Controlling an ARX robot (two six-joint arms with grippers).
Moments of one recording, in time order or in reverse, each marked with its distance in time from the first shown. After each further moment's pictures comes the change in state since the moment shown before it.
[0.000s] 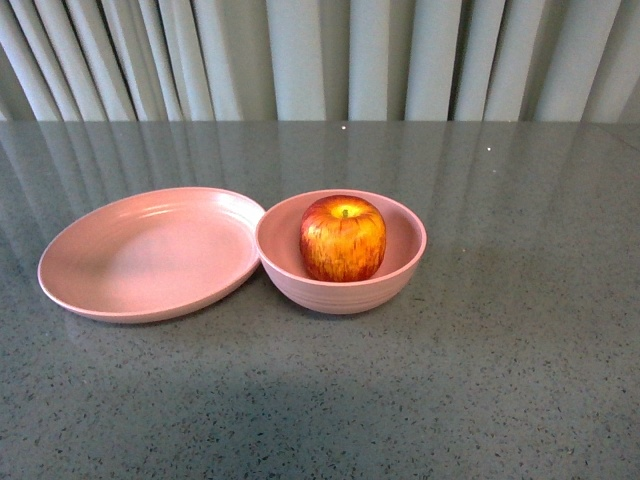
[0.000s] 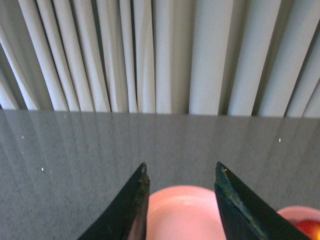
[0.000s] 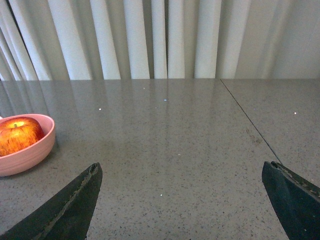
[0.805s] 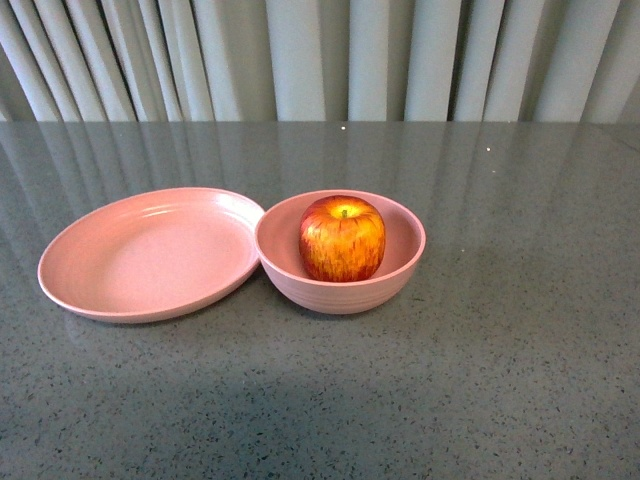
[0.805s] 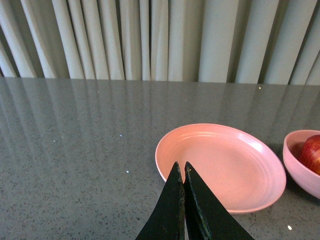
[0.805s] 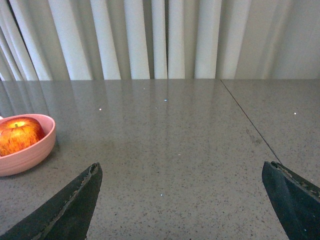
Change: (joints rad) left arm 0.237 -0.476 -0.460 -0.026 0.242 0.004; right arm 0.000 0.000 0.000 0.001 0.000 0.000
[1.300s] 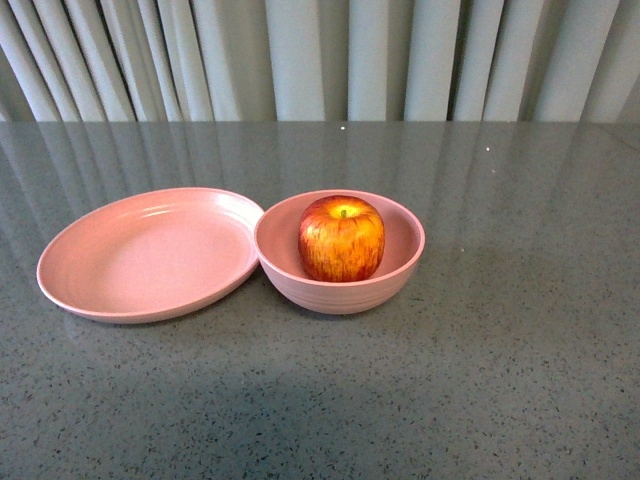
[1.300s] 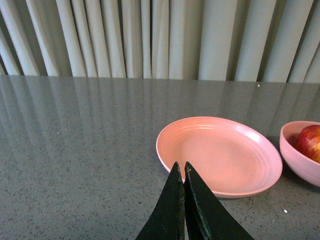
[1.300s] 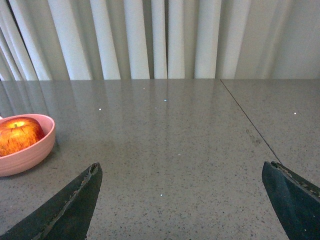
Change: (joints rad) left arm 0.001 -0.217 -0.071 -0.134 0.001 0.001; right arm 0.000 0.000 0.000 -0.001 0.000 0.000
